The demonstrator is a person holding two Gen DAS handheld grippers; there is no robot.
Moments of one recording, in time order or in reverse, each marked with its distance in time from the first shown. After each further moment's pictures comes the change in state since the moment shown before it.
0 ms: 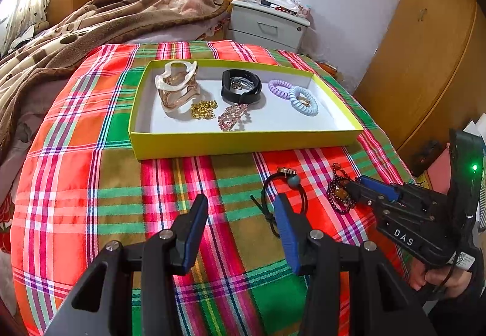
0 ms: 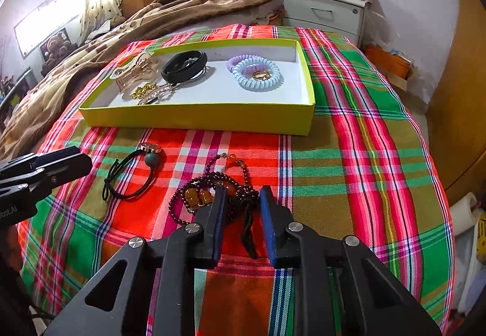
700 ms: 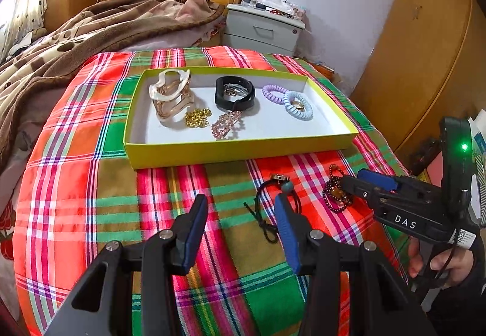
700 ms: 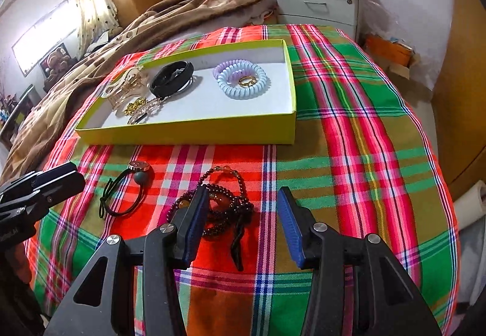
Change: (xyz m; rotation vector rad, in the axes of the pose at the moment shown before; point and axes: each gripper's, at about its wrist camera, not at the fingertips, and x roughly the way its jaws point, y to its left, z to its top) left arm -0.001 -0.006 0.005 0.016 -0.019 0.001; right arm 0.006 -0.016 0.010 0.061 0.012 0.032
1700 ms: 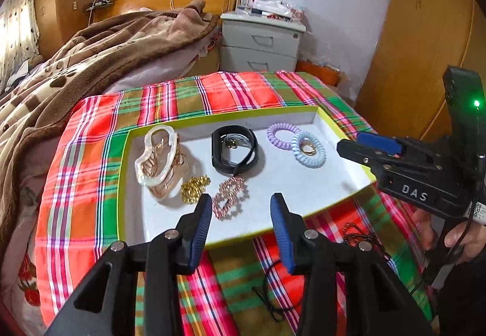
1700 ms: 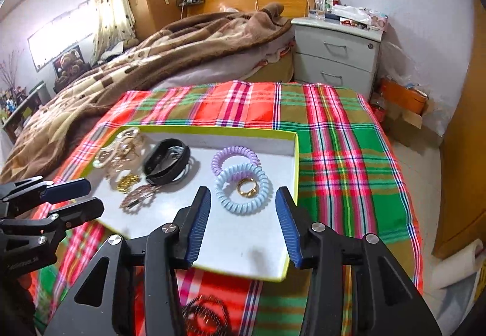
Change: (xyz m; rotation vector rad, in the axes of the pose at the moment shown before) left arm 0.021 -0.015 0.067 0.089 -0.019 0.058; right arm -0.001 -0.006 0.083 -0.106 -0.140 0.047
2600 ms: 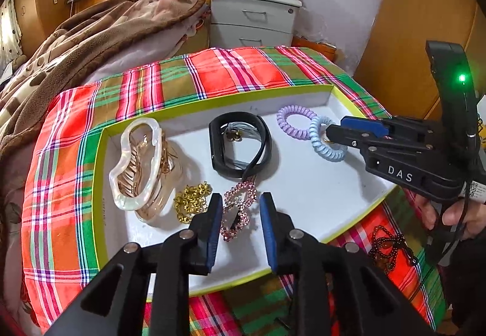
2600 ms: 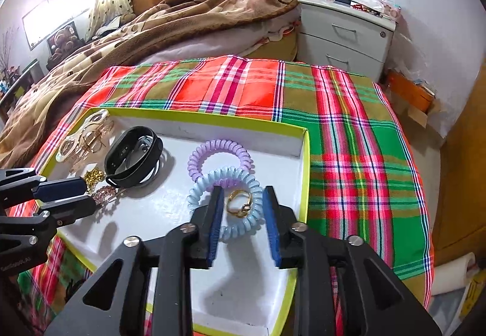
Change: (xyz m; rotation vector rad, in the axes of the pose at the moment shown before) left arm 0.056 0.010 0.015 0.057 0.112 -0.027; right arm 0.071 -0.006 0.020 -0.062 0.128 -0.034
